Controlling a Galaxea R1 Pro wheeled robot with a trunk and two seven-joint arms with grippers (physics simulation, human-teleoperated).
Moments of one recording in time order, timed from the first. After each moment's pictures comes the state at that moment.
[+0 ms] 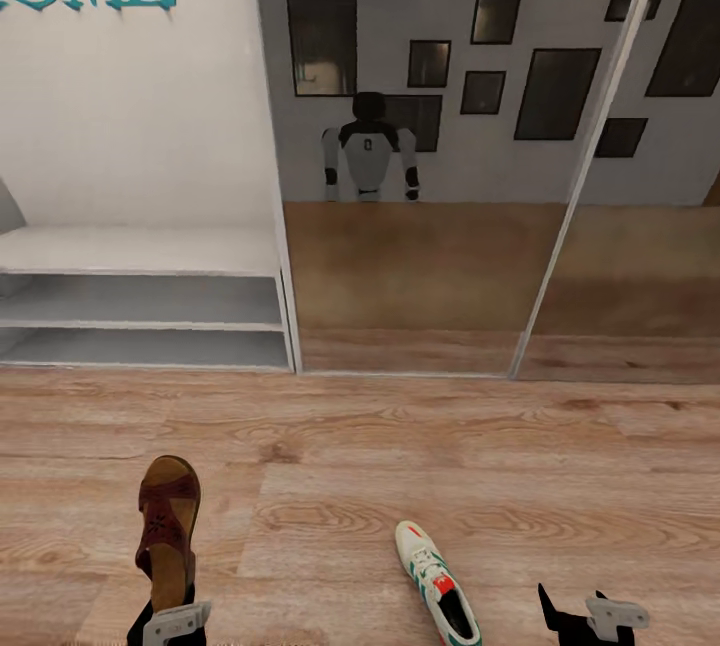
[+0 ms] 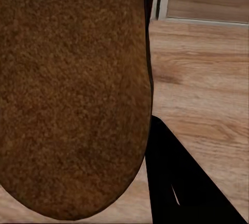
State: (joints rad) left arm -0.09 0.02 0.16 -0.61 0.03 -0.68 -0.03; right arm -0.26 -0.19 -0.24 -0.31 -0.01 -0.60 0.17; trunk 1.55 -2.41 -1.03
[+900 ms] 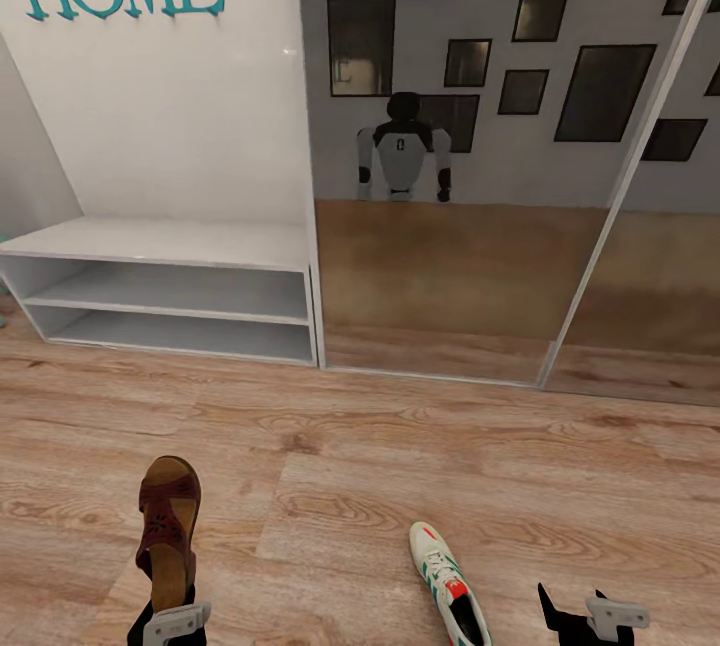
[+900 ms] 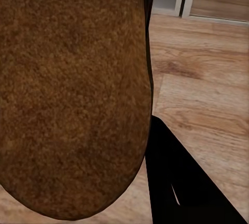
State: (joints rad) left arm -0.09 0.02 0.16 -0.61 0.03 -0.68 -0.03; right arm -0.26 -0.19 -0.24 -0.31 -0.01 -0.60 0.17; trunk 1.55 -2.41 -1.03
